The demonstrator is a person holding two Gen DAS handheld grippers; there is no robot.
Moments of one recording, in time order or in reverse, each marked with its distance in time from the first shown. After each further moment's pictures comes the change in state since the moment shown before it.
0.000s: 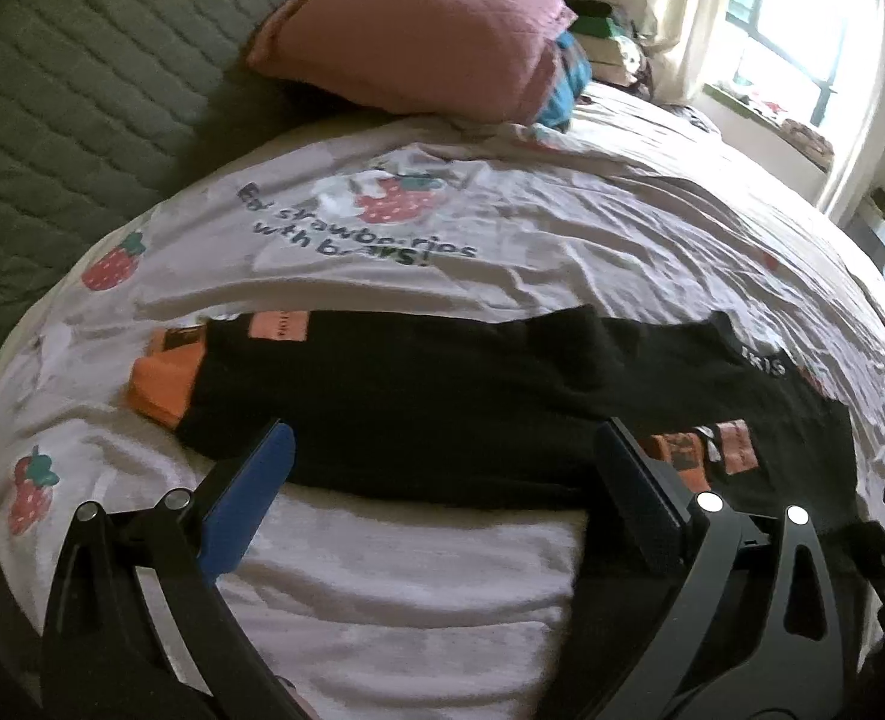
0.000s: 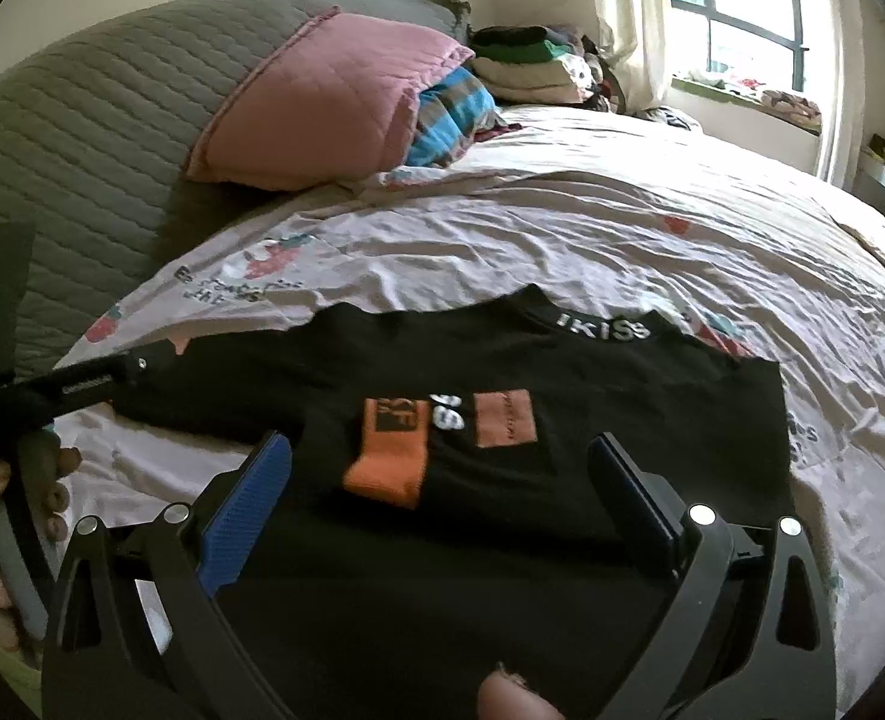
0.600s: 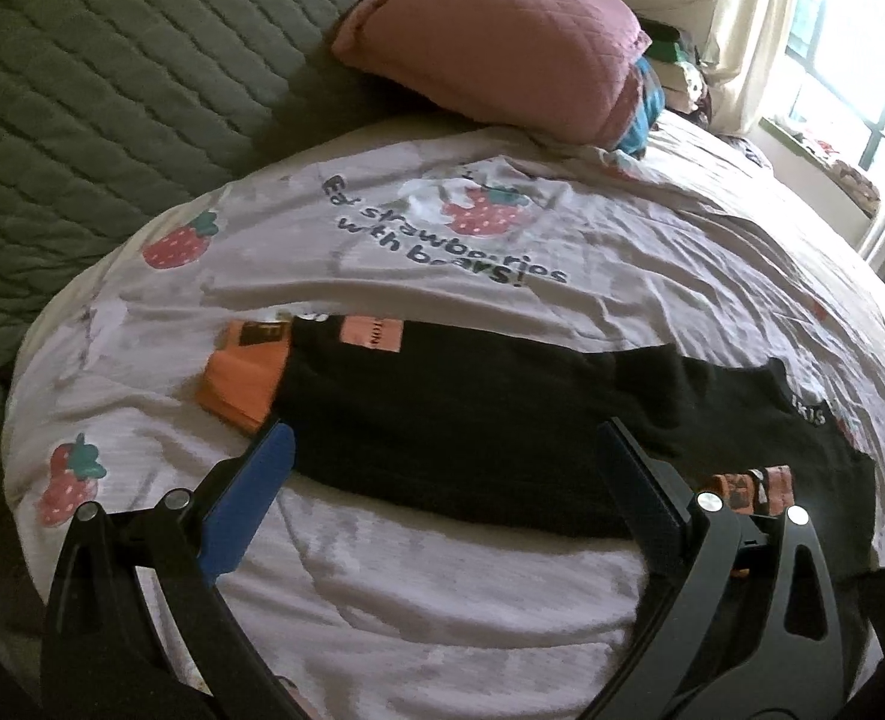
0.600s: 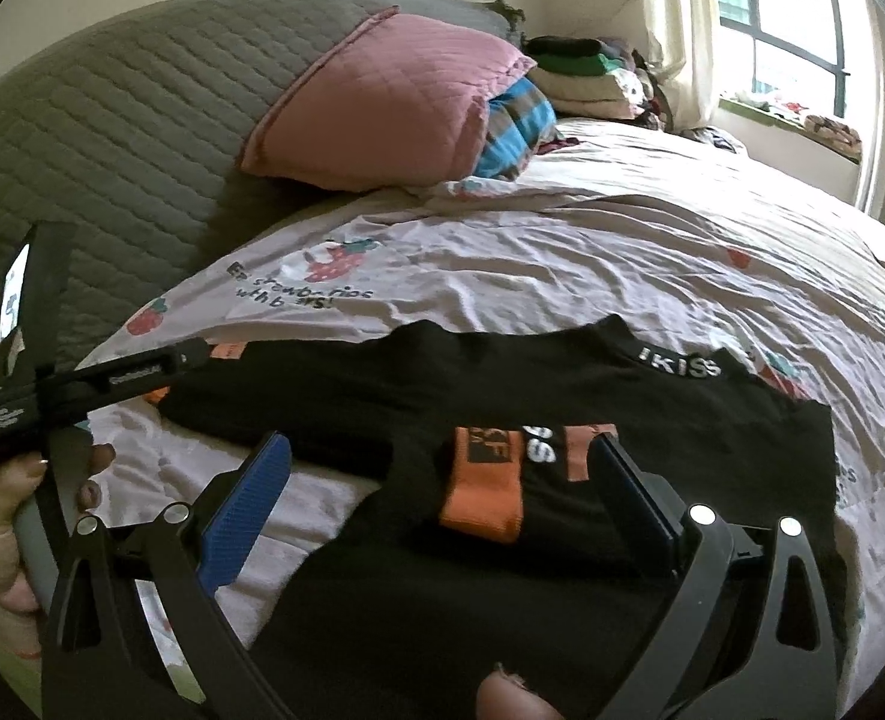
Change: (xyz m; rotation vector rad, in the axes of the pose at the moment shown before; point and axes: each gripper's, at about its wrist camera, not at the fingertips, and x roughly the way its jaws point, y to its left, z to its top) left arm 0.002 0.045 0.010 -0.104 -0.006 0.087; right arm 0.011 0.053 0.015 -0.074 -0.008 0.075
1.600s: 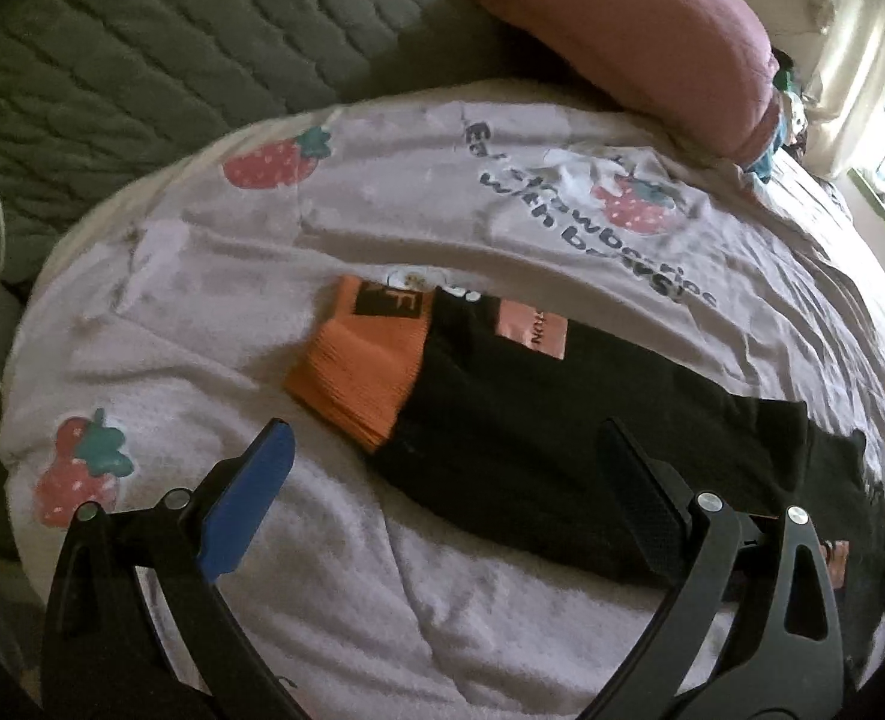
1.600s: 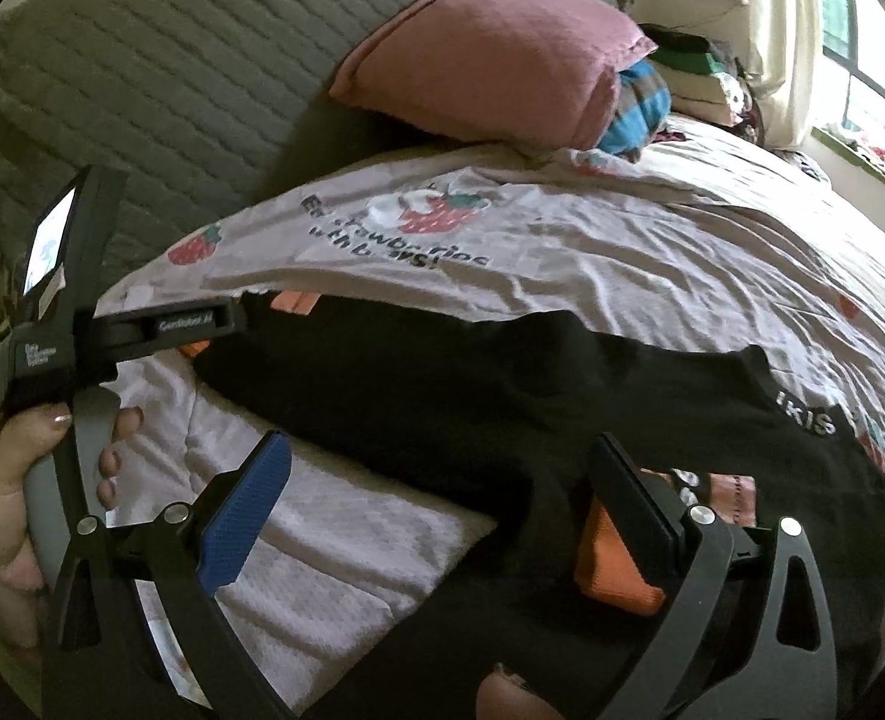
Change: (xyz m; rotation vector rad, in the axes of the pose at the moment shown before) left arm 0.054 0.074 0.005 -0.208 0.092 0.100; right arm 0.079 0.073 0.010 -0.182 0.105 0.121
